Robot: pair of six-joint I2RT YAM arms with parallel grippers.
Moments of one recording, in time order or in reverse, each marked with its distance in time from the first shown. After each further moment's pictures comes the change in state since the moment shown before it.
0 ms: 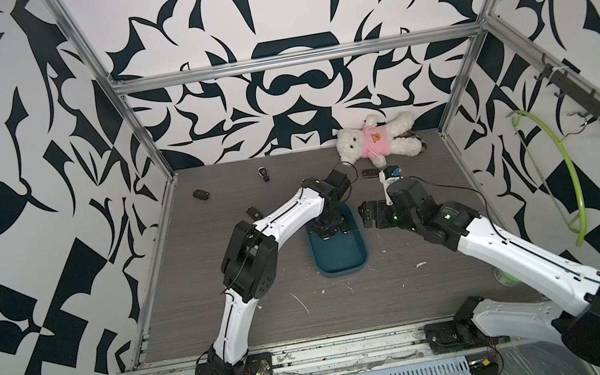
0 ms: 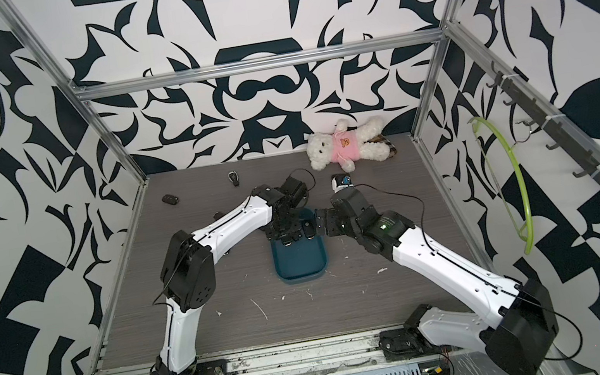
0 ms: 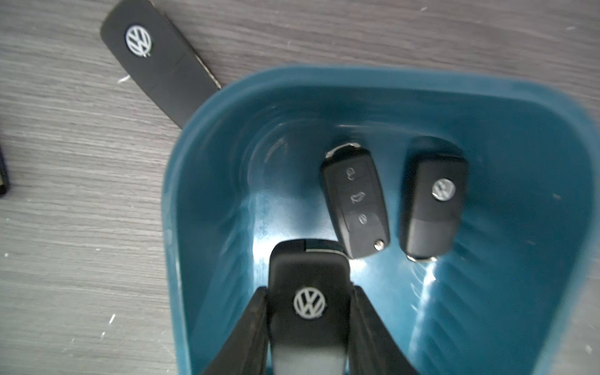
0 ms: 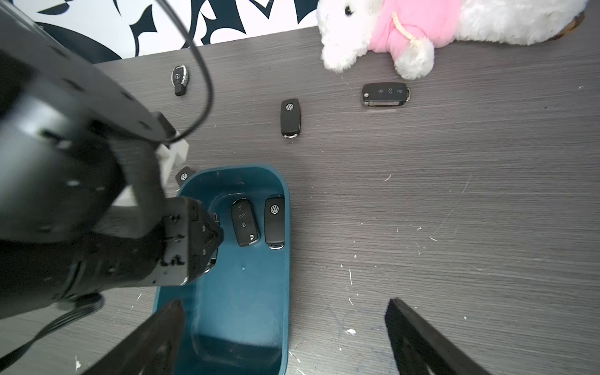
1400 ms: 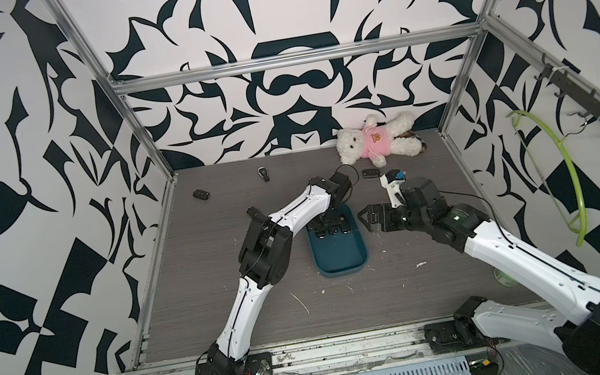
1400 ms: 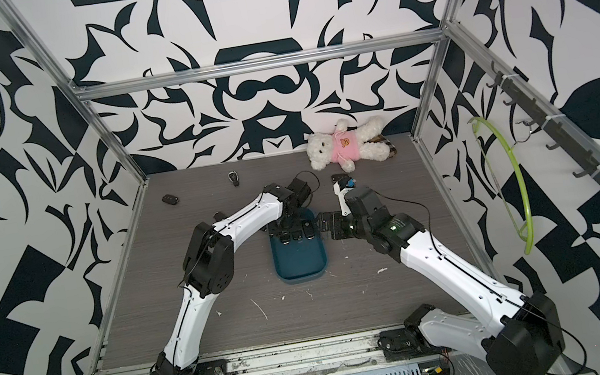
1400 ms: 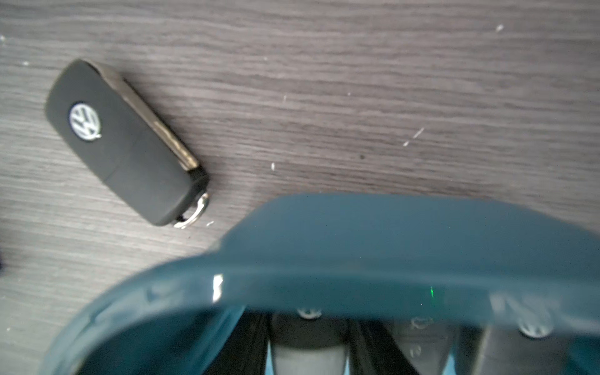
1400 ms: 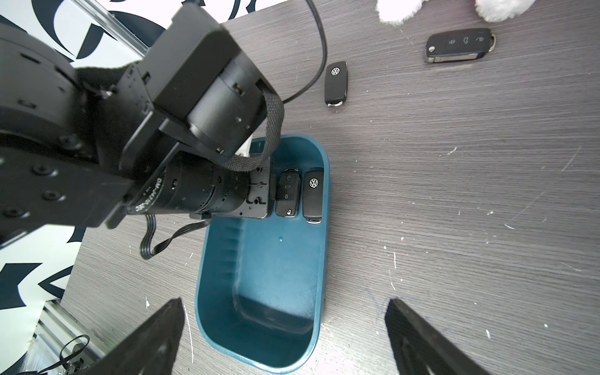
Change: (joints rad) left arm 0.027 0.196 0.162 -0.031 -0.074 0.106; right arm -0.106 -0.048 -0.071 0.043 -0.296 -0.010
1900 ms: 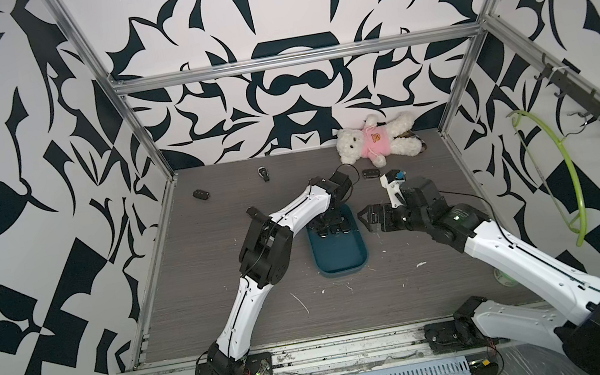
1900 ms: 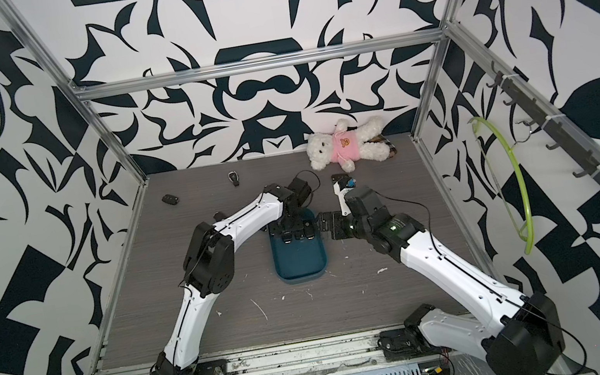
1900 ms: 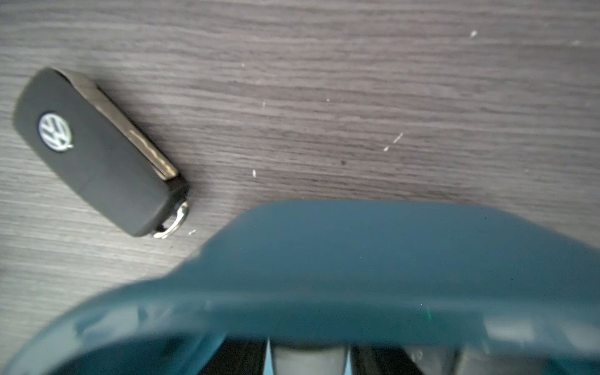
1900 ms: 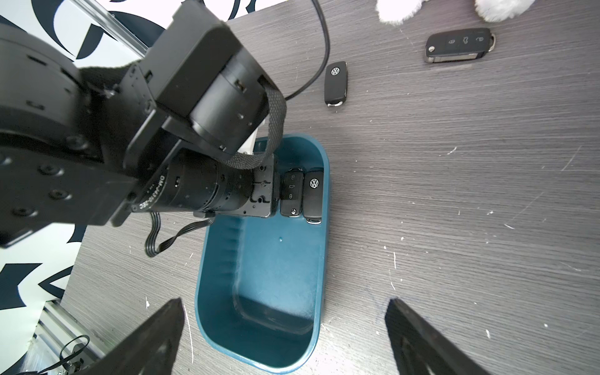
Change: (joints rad) left arm 0.000 0.003 0.002 0.019 0.022 0.007; right arm 0.000 0.000 0.000 0.000 0.000 0.000
